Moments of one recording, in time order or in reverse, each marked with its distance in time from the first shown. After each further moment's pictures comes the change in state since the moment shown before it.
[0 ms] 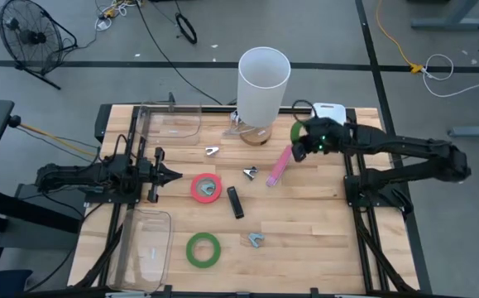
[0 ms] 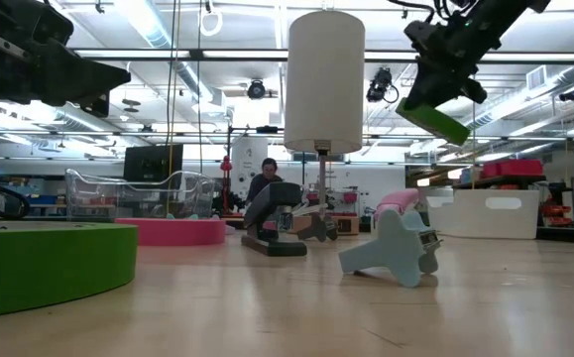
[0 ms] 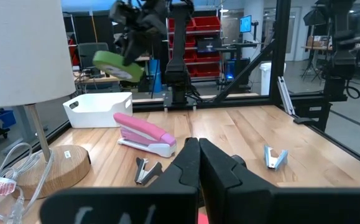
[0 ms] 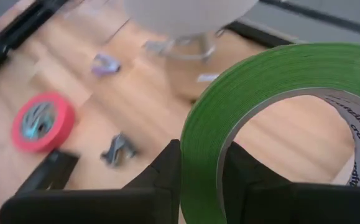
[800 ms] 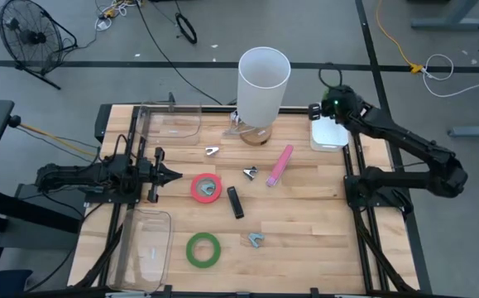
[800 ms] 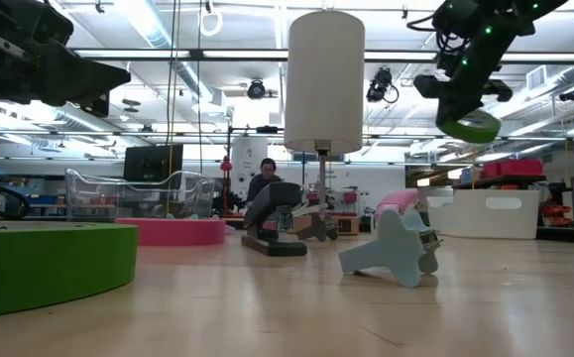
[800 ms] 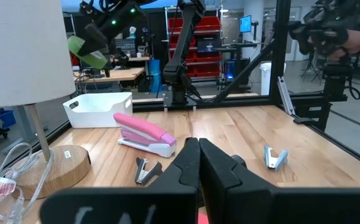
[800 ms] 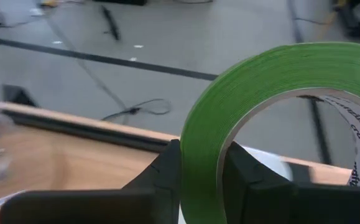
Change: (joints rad) left arm 0.000 0.000 0.000 0.000 0.000 0.000; right arm -0.471 -0.002 0.001 0.061 0.285 -0.214
